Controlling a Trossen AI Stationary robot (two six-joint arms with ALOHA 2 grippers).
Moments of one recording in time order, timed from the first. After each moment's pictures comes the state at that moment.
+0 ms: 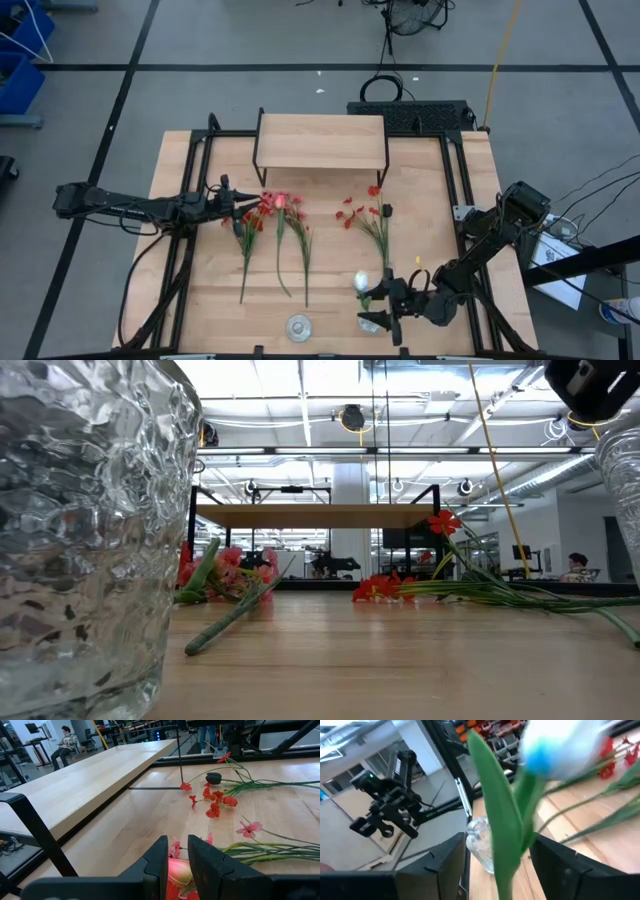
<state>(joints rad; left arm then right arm) -0.04 0.49 0.02 0.29 -0.36 0.08 0.86 1.67 0.73 0.78 0.78 0.62</state>
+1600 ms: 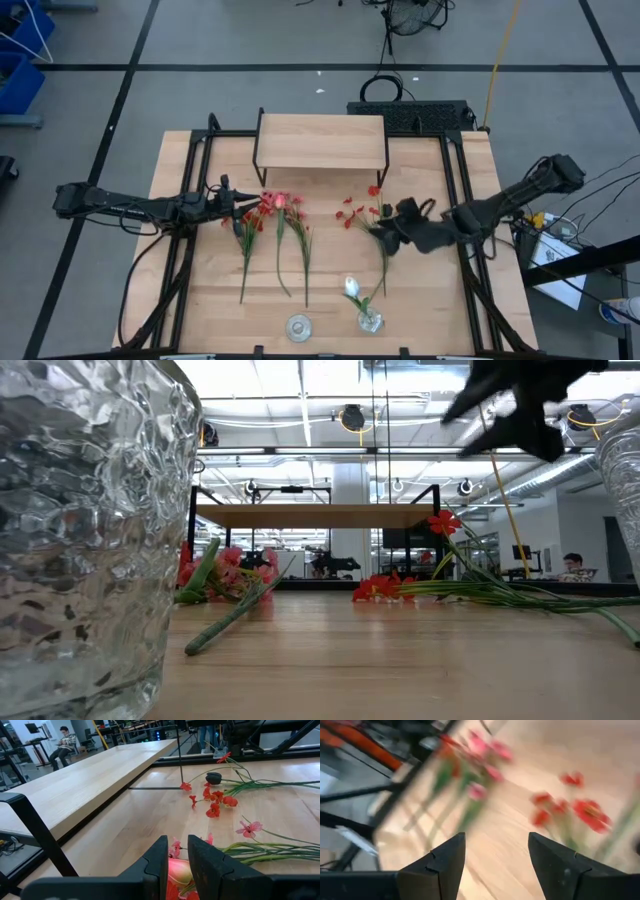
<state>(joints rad) -0.04 0.49 0.02 0.29 -0.36 0.08 0.40 1.09 0.73 -0.36 0.52 1.19</state>
